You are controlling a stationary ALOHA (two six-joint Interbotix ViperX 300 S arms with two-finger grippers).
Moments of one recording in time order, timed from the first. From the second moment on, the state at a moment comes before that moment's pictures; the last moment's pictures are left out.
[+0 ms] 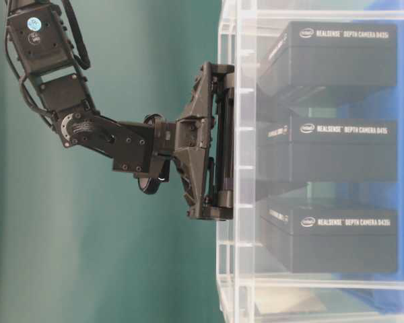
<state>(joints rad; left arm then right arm) 0.34 -0.63 0.44 0.07 1.54 -1.10 -0.23 0.33 -0.03 -0.16 1.07 1.42</state>
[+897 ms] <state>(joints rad) 0.34 -0.63 0.44 0.07 1.54 -1.10 -0.23 0.33 -0.03 -0.16 1.08 1.50</state>
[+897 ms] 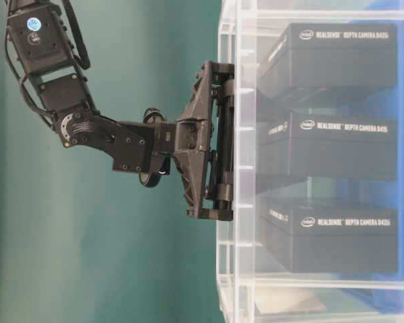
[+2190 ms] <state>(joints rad) 0.34 -0.64 0.44 0.07 1.54 -1.10 -0.22 0.27 -0.35 -0.15 1.46 1.49</state>
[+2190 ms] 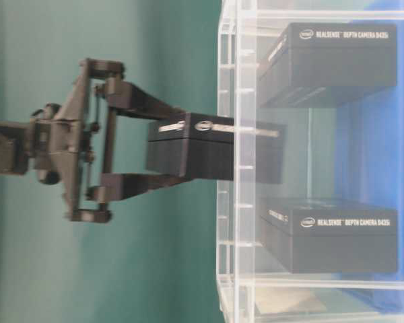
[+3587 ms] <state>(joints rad) 0.34 -0.66 0.45 0.07 1.54 -1.12 -0.22 0.27 -0.52 -0.16 1.62 1.45</state>
